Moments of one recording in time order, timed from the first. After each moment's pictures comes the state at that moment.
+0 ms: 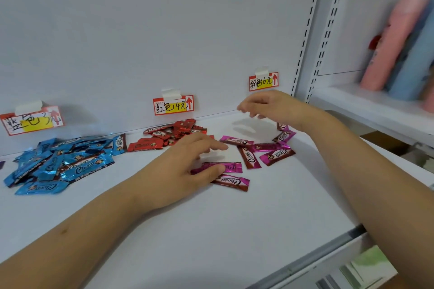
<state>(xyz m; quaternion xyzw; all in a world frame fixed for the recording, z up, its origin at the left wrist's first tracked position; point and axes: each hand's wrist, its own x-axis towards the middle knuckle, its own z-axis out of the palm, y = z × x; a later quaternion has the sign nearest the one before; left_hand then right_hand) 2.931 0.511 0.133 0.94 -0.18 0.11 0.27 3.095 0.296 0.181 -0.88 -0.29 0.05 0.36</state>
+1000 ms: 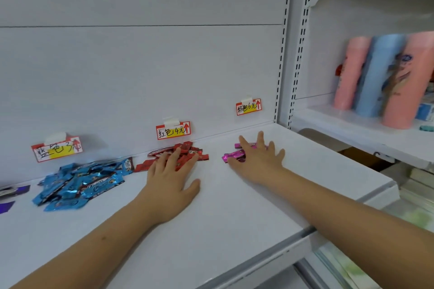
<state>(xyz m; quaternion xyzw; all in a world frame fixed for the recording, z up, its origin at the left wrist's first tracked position) 2.924 0.523 0.113 0.99 0.01 0.09 0.07 3.038 0.316 0.121 -0.99 -0.10 -0.01 0.13</state>
